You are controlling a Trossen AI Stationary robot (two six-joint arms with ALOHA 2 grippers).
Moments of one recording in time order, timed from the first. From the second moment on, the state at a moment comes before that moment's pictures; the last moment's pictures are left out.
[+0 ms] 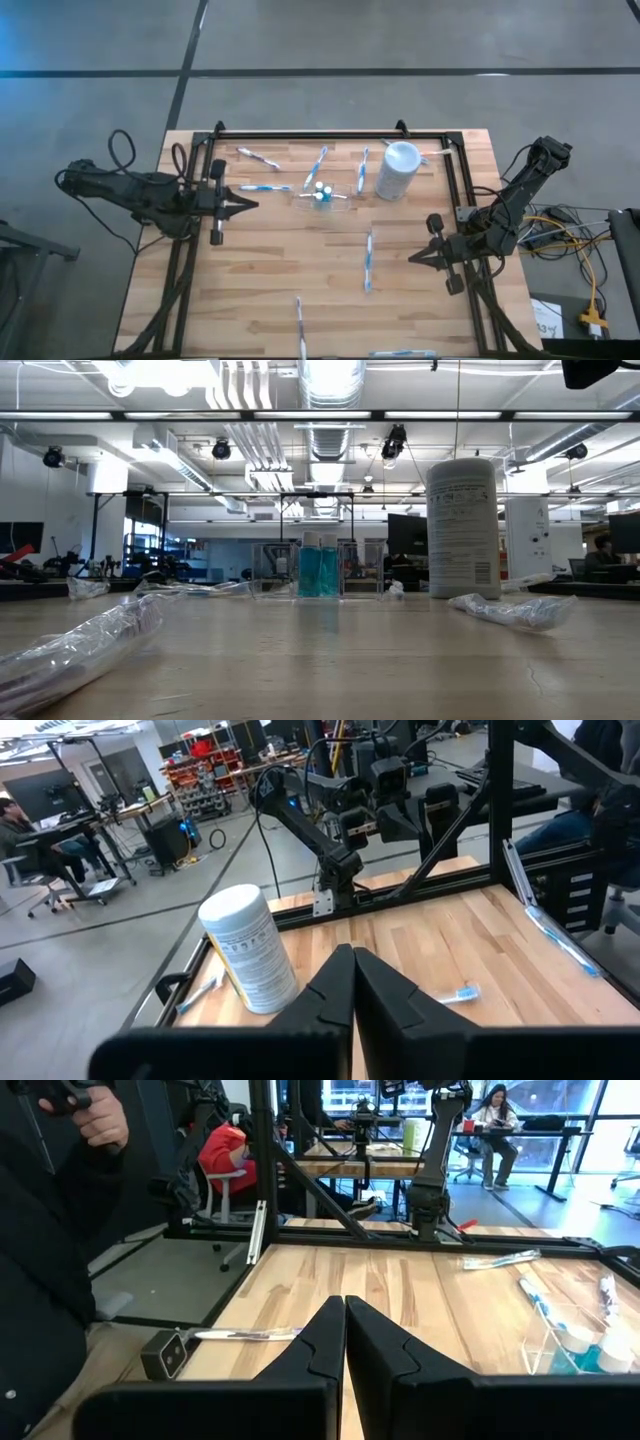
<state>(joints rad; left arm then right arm) -0.32 0.68 0.87 -0.28 -0.35 0.18 0.86 0.72 0.41 0.21 0.68 0.13</state>
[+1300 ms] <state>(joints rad) -0.08 0.93 0.93 -0.25 -0.33 -0.03 0.86 0.67 0.40 -0.32 1.14 0.47</state>
